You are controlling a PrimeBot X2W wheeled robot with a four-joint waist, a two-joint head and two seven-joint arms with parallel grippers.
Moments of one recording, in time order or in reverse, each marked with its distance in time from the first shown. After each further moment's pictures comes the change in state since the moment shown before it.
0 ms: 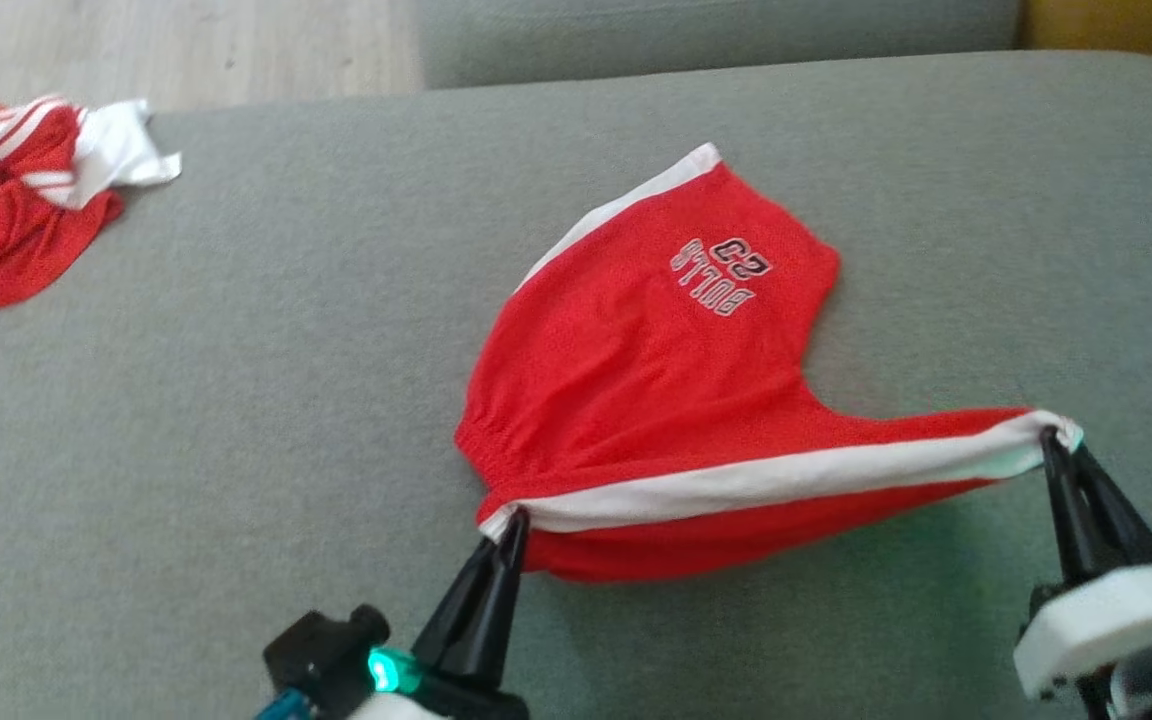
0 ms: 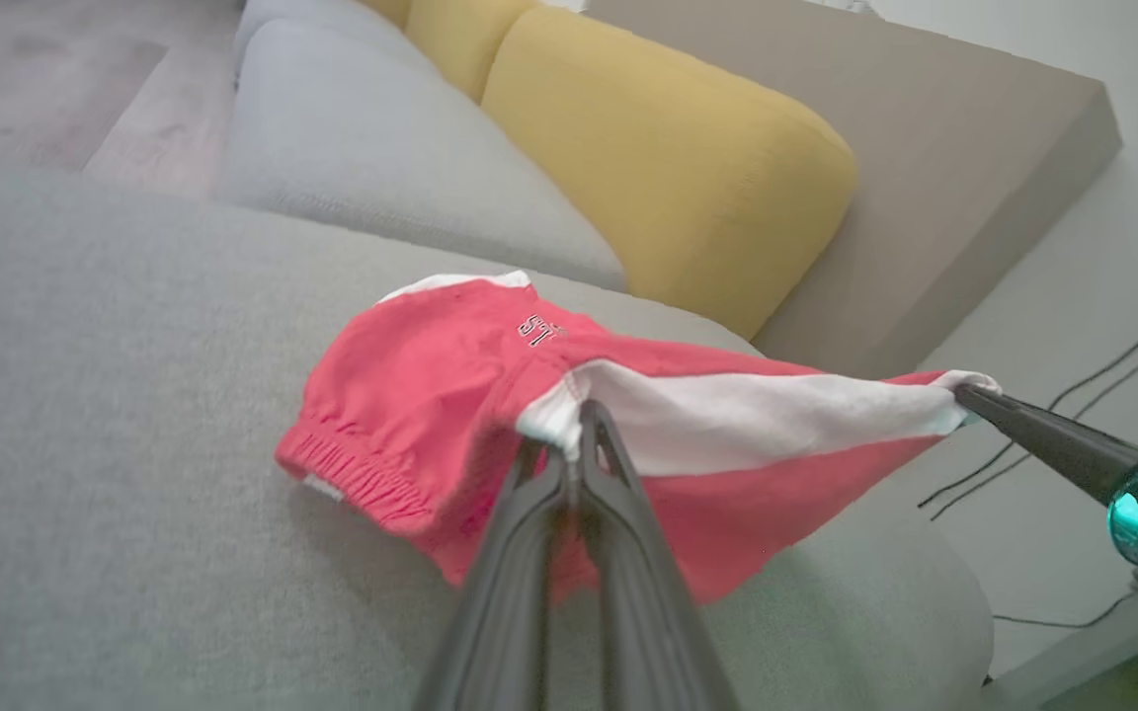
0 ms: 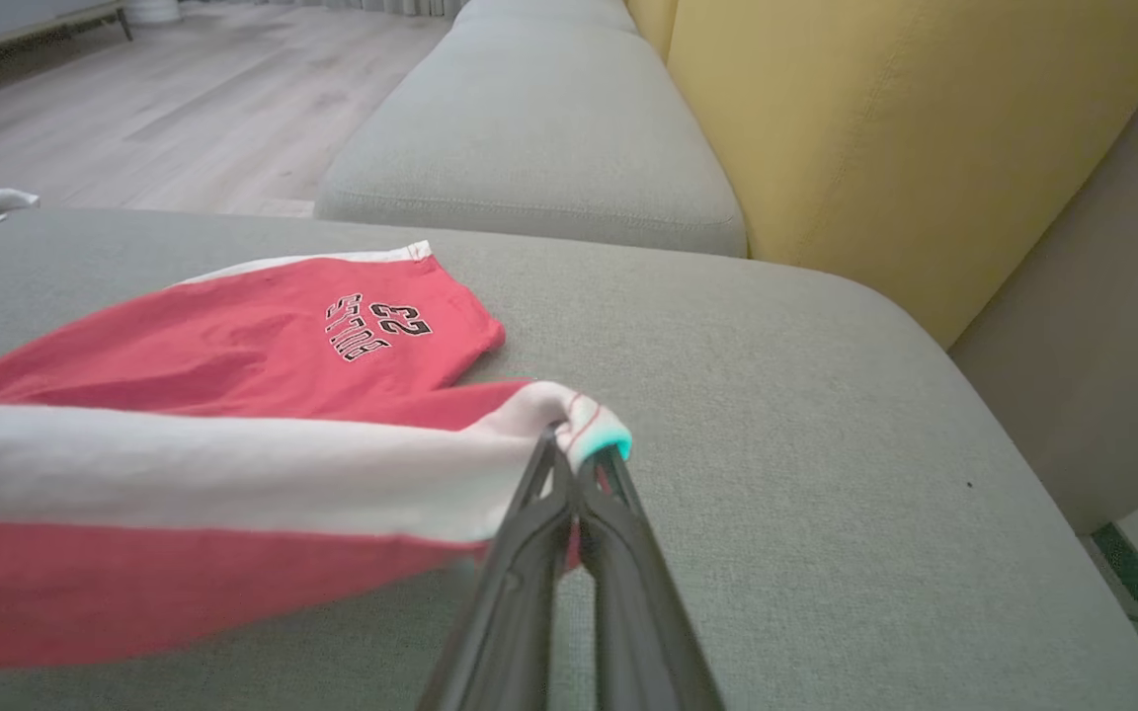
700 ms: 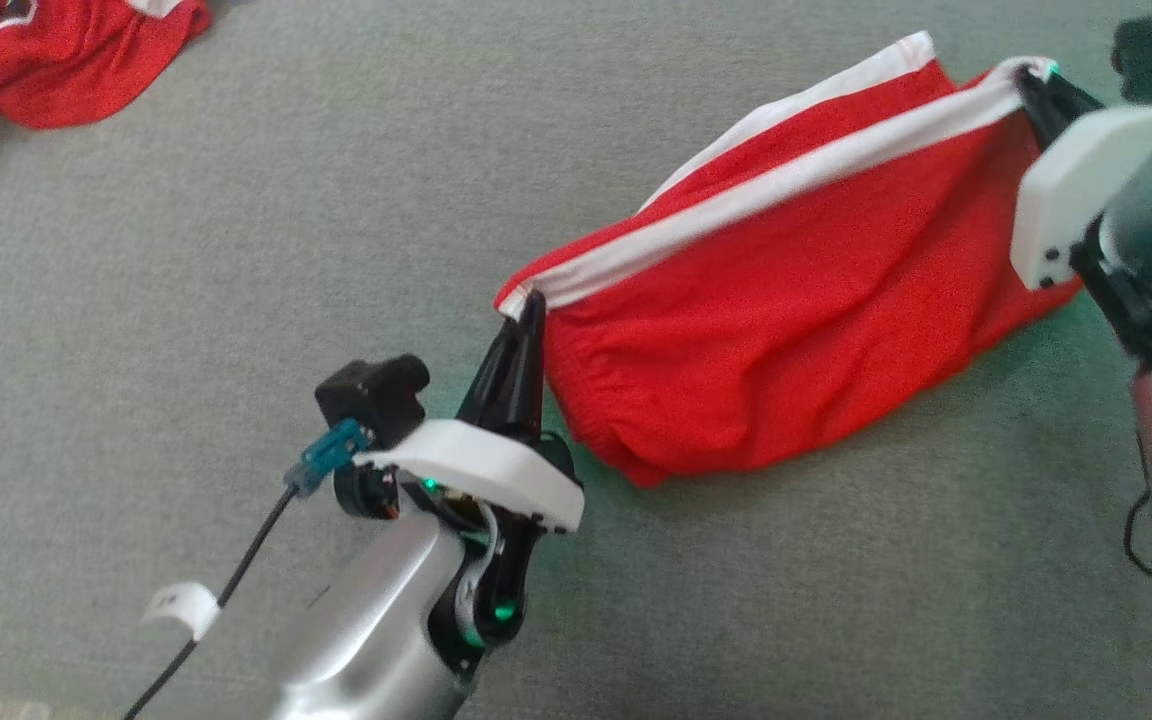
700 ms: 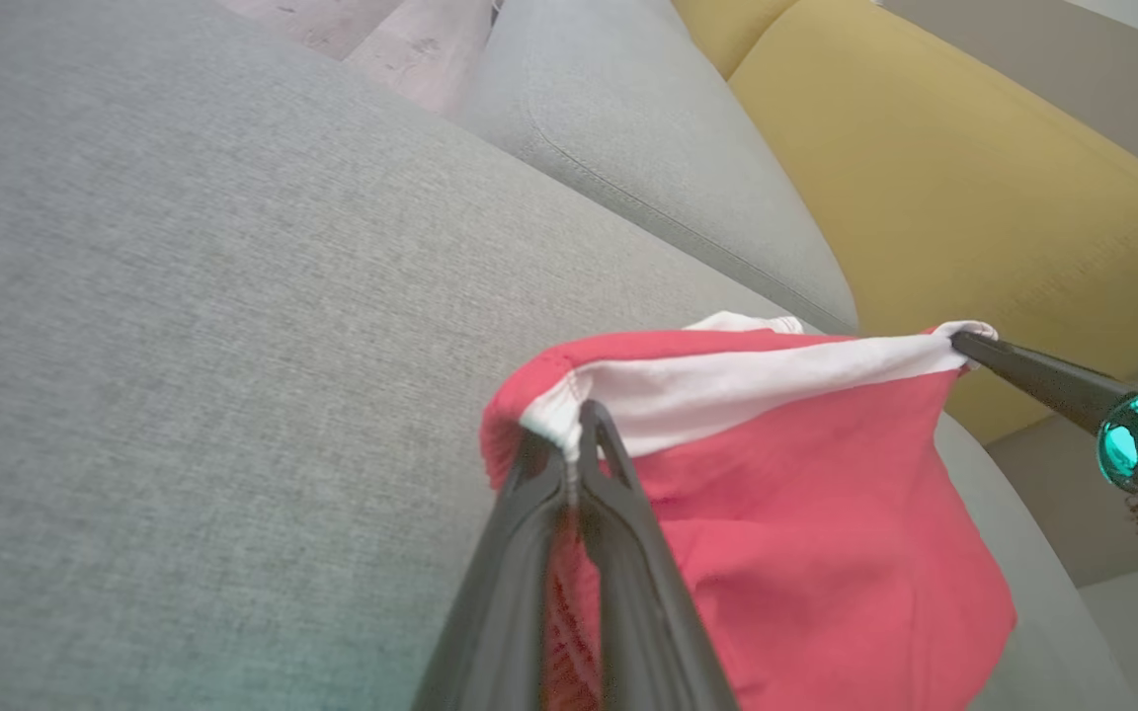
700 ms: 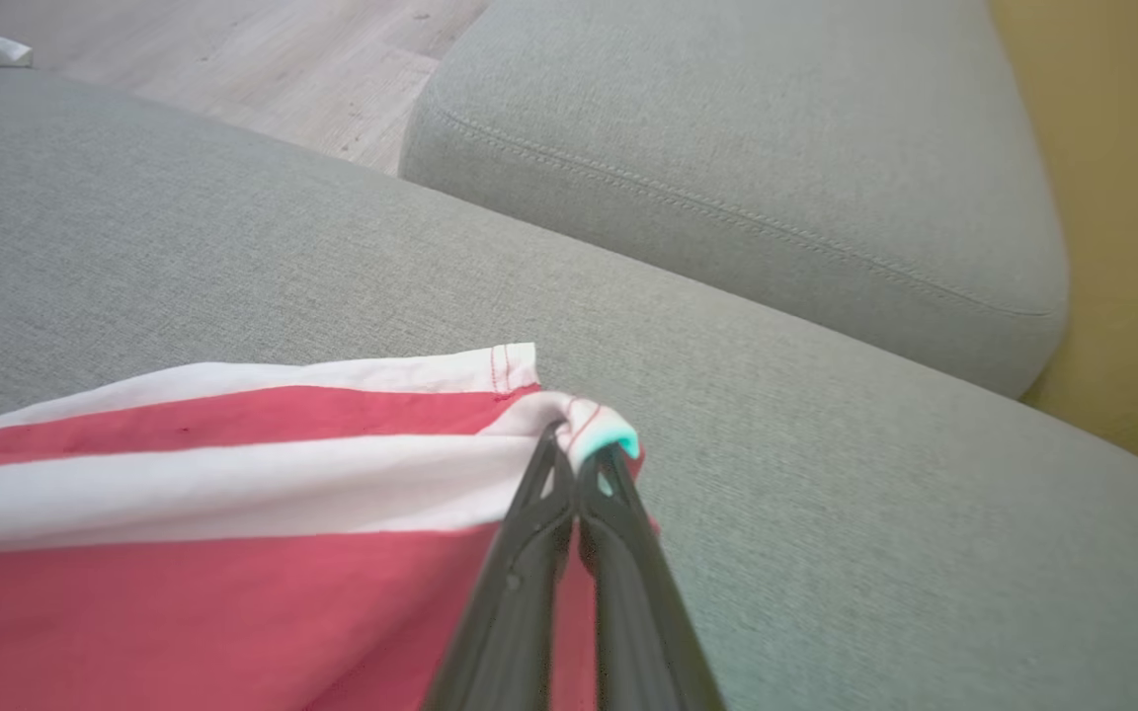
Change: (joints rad) left arm -0.378 -0.275 0.095 0.392 -0.139 0.004 0.074; right arm -0.868 -0.251 0.217 0.664 0.102 0.000 0.188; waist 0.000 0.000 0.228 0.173
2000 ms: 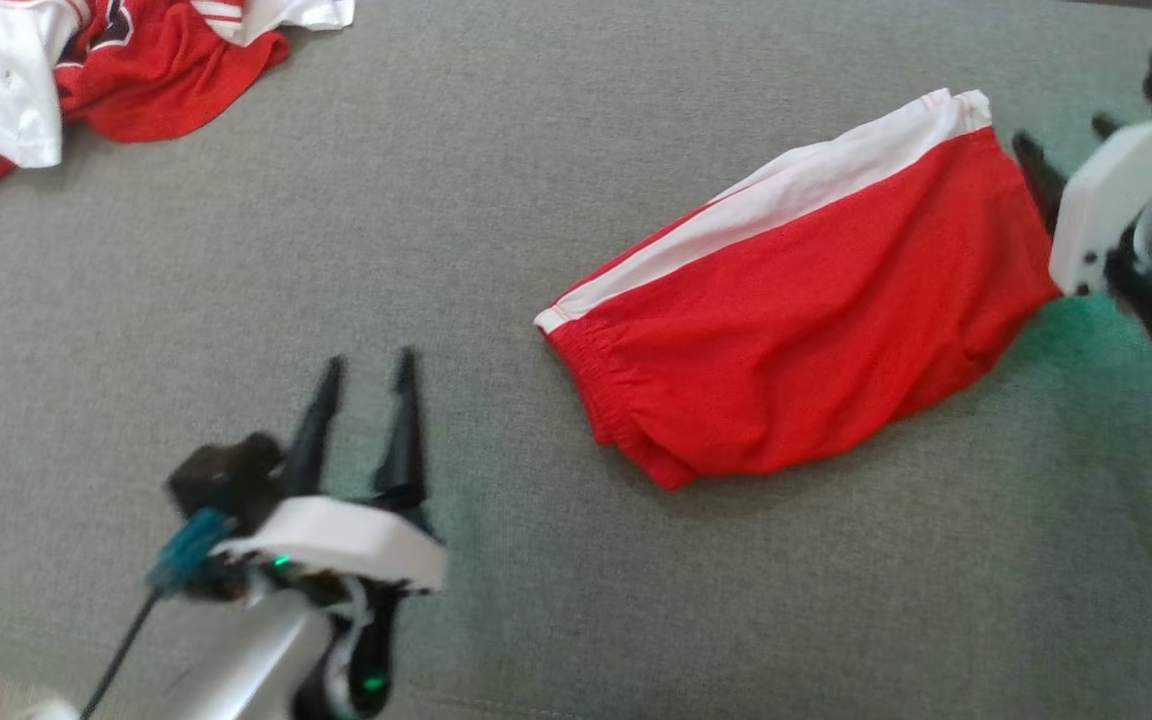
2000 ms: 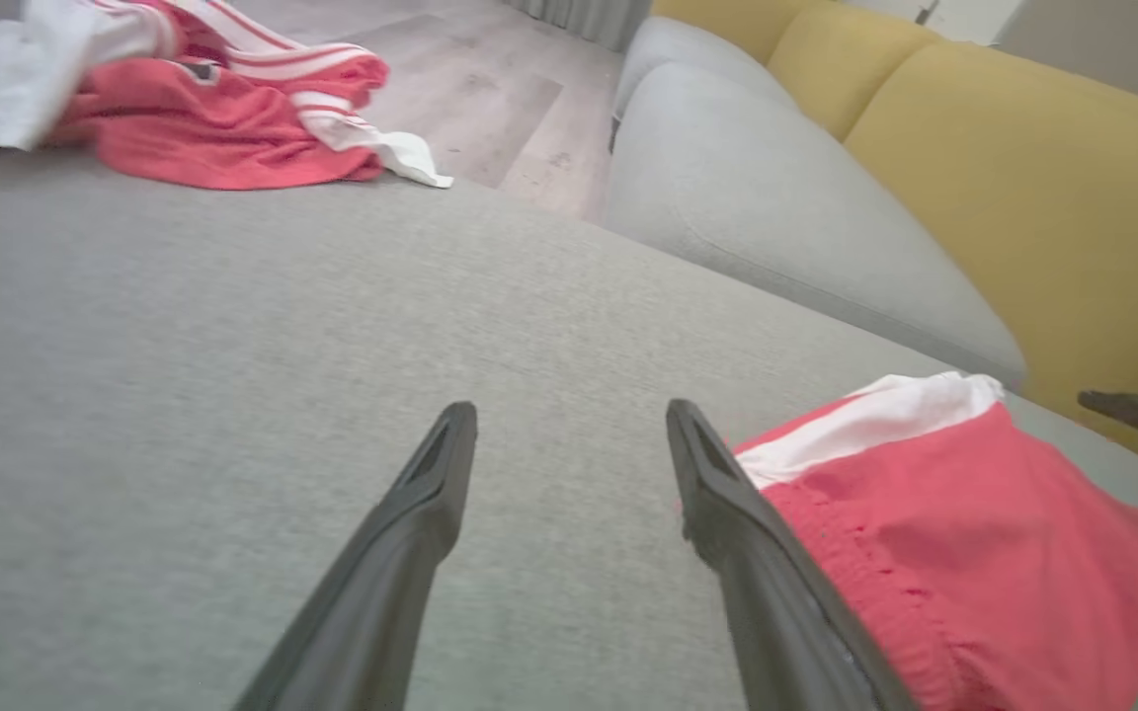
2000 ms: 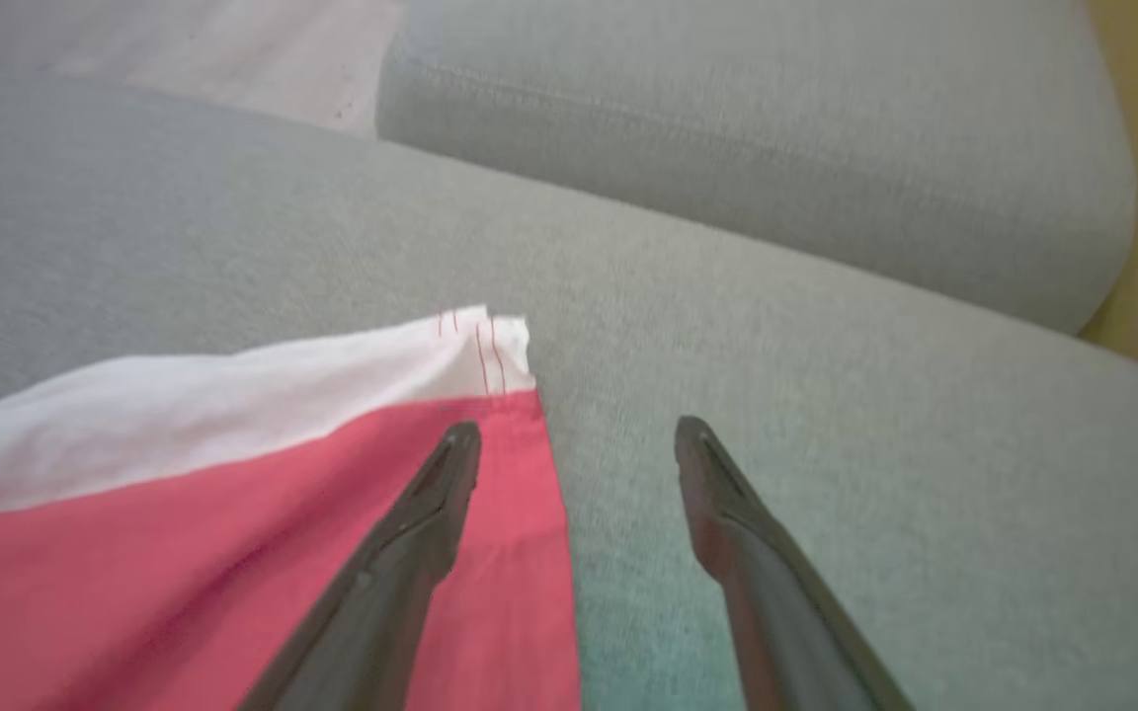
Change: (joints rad) left arm 0.144 0.235 0.046 -0.157 0.014 0.139 -0.053; right arm -0.208 -0.120 0.237 0.564 0.285 0.000 -0.189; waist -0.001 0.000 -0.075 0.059
